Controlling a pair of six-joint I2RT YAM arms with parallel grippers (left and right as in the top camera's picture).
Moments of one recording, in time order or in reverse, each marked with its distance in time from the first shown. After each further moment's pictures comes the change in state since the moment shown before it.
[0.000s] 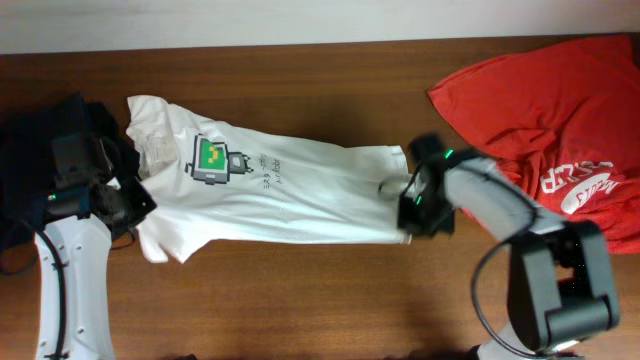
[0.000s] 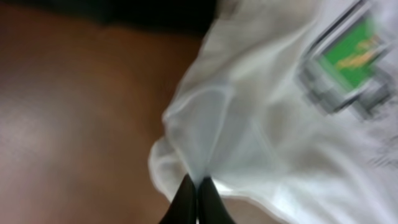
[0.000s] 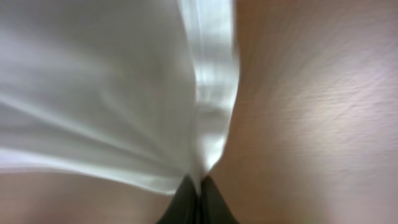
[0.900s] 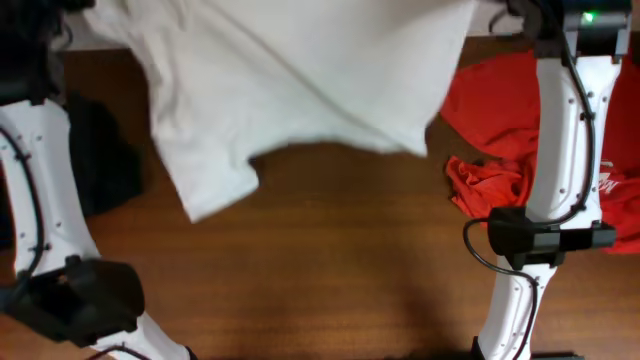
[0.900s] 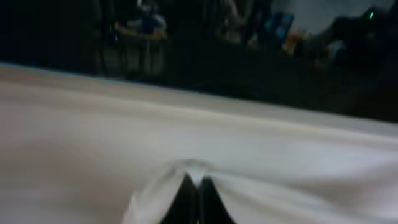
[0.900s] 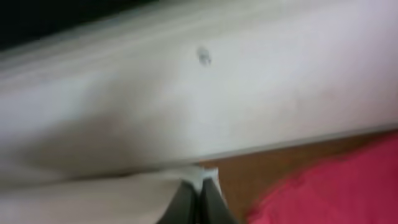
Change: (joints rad) left arm -0.018 0.521 0.938 0.714 0.388 0.153; right arm -0.188 0.442 1.716 -0.075 0.143 -0.153
